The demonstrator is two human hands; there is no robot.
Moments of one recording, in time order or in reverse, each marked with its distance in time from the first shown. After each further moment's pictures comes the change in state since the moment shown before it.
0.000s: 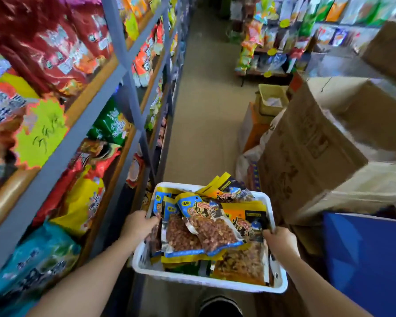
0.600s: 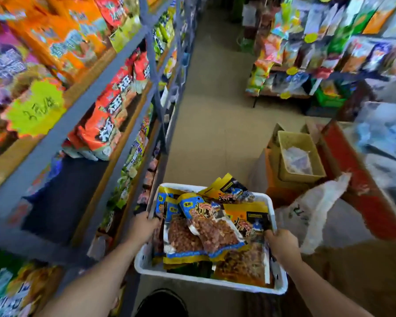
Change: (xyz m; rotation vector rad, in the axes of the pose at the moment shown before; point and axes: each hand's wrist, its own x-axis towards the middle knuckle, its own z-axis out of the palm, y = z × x) left_hand 0.436 0.316 0.005 0.004 0.030 -0.020; right_hand 0.458 -0.311 -0.045 -0.078 -0.035 -0.061
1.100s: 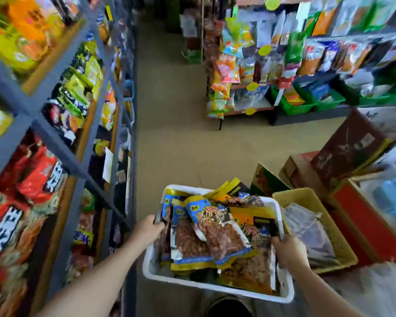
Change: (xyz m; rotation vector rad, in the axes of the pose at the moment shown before) left_hand 0.418 0.346 0.020 0.323 -0.232 0.216; right_hand 0.365 -0.210 -0.081 0.221 0.122 0.288
